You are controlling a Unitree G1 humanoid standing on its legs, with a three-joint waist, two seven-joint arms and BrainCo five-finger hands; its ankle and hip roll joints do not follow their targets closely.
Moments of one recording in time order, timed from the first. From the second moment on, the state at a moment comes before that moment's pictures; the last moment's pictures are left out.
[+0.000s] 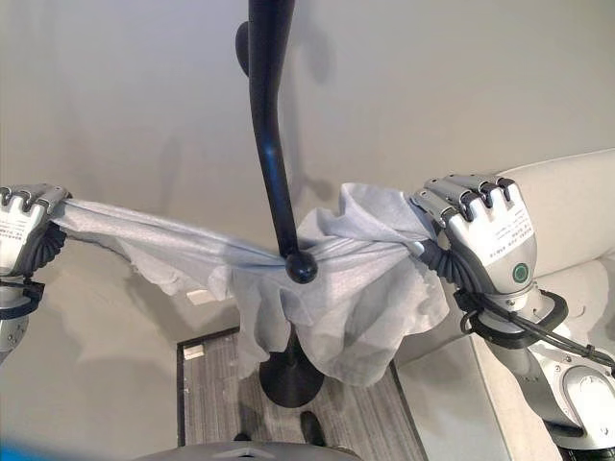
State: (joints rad) left arm 0.20 0.94 0.23 -0.05 0.93 -0.15 0.81; right arm 0.21 -0.86 -0.20 -0.55 -0.79 -0.32 -0.63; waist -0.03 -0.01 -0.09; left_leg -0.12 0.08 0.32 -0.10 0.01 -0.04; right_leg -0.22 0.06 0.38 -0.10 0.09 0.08
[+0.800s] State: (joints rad) left arm 0.24 1.22 0.36 -0.35 0.97 -0.30 0.77; right arm 0.09 -1.22 -0.32 -0.70 -0.78 -0.39 -0.62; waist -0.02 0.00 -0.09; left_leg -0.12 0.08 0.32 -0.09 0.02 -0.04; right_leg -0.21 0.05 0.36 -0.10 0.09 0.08
